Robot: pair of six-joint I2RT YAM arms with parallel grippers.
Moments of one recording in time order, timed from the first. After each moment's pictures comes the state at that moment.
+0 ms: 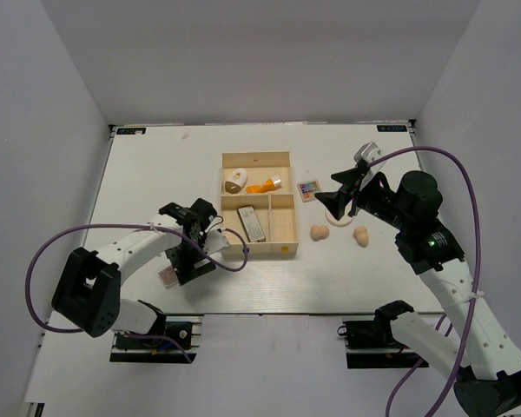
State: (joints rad) left arm -0.54 1.36 0.87 -1.09 -0.13 0.53; right arm 0.40 0.81 0.95 -0.24 -0.49 -0.11
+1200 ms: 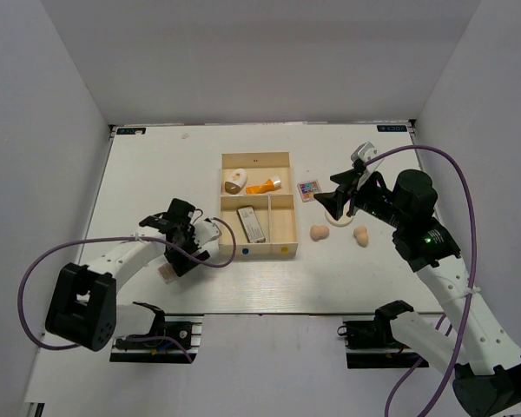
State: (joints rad) left arm -0.35 1.29 0.68 -0.69 -0.06 0.67; right arm 0.40 0.84 0.93 -0.23 -0.49 -0.11
